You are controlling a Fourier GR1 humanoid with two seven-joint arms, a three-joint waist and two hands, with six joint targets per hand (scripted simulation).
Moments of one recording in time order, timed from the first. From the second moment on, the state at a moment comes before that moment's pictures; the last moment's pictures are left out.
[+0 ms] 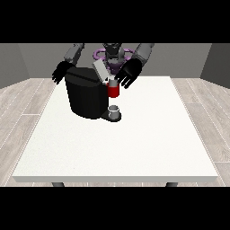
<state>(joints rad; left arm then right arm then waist) -1.18 0.44 0.10 -0.61 -0.68 -0.15 -0.13 -0.32 -0.04 -0.05 -1.37 -0.04 -0.17 -0.08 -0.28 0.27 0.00</state>
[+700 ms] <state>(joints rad) -1.17 0.48 0.07 -0.61 -0.74 -0.18 -0.19 -0.32 -0.04 -0.05 -1.36 -0.04 -0.18 -0.09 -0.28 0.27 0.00</state>
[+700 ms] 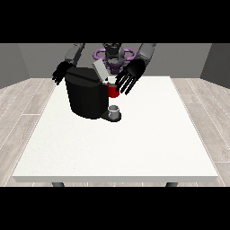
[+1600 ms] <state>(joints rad) -1.08 0.39 0.08 -0.65 -0.72 -0.23 -0.16 -0.26 -0.05 -0.11 -1.29 -0.07 -0.17 -0.11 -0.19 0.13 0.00</state>
